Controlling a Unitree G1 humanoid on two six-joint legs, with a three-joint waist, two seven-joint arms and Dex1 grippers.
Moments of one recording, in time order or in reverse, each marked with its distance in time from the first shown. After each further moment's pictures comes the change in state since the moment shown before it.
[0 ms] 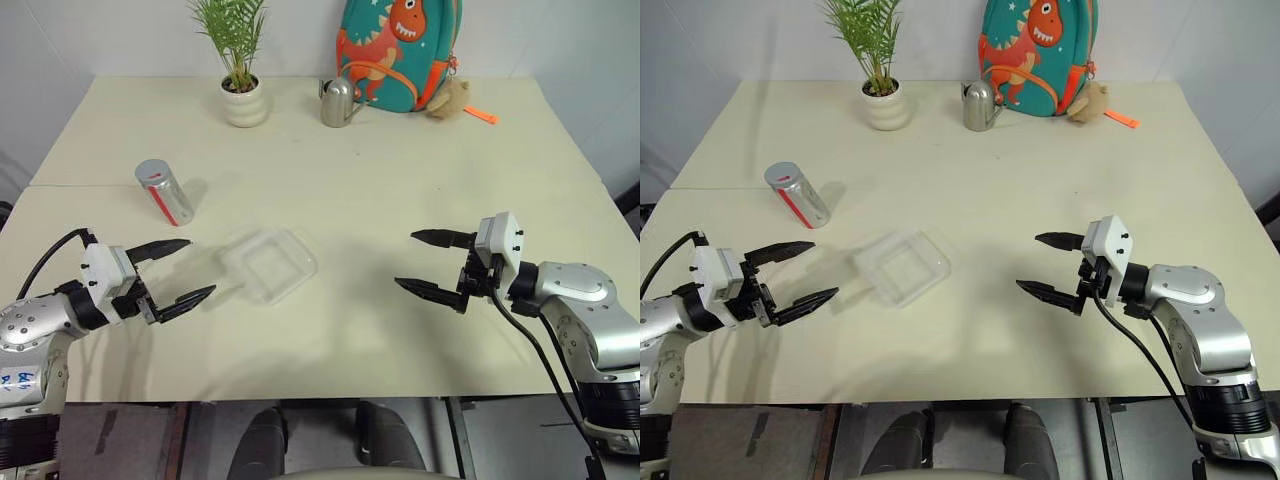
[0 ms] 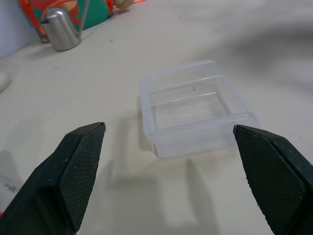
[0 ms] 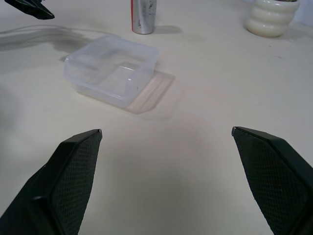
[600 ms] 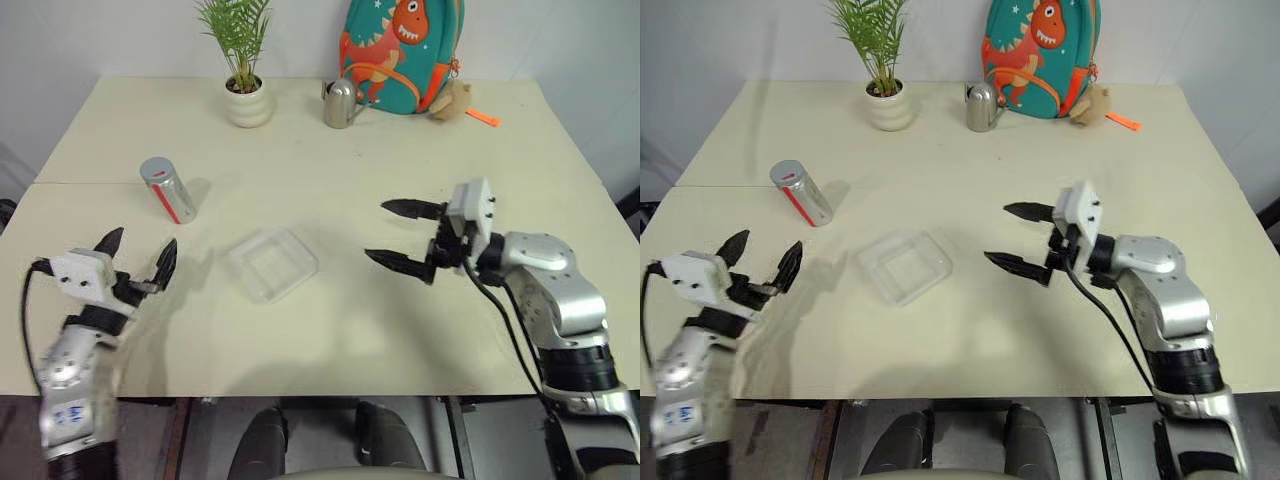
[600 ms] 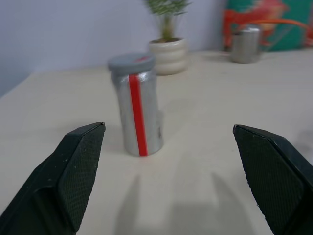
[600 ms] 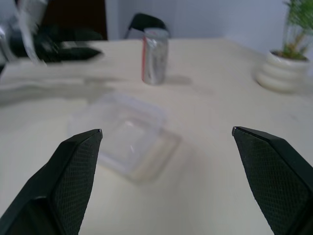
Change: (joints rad) left arm 0.014 -0.426 0.058 -0.134 0.223 0.088 0.781; right arm -0.242 0.175 0.114 0.080 -0.012 0.023 -0.046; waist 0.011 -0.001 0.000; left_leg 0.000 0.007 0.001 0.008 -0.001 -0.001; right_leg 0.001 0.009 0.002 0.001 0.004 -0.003
